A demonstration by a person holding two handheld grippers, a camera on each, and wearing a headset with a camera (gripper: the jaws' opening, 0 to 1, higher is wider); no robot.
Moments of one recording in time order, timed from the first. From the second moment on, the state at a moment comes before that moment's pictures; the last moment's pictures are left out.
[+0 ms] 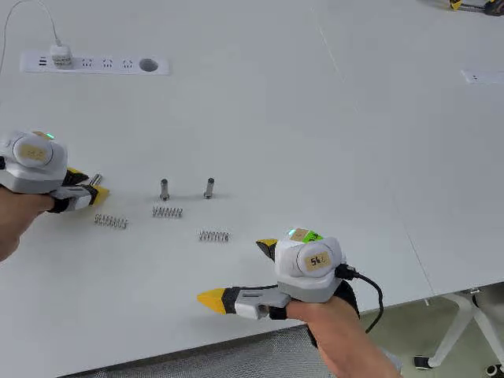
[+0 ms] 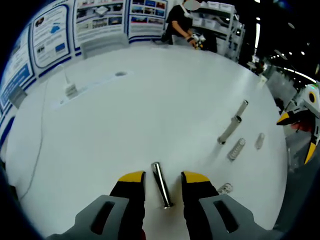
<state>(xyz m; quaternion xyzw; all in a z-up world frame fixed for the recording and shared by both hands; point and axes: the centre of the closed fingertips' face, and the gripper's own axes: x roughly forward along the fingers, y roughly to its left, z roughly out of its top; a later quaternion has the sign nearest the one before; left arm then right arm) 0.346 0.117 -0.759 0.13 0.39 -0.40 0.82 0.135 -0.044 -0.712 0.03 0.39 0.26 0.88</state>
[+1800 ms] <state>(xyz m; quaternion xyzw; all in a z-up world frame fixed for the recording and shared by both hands) 0.339 0.135 -0.743 0.14 0.43 -0.31 0.84 0.137 -0.048 -0.709 0.04 0.39 0.25 0.88</state>
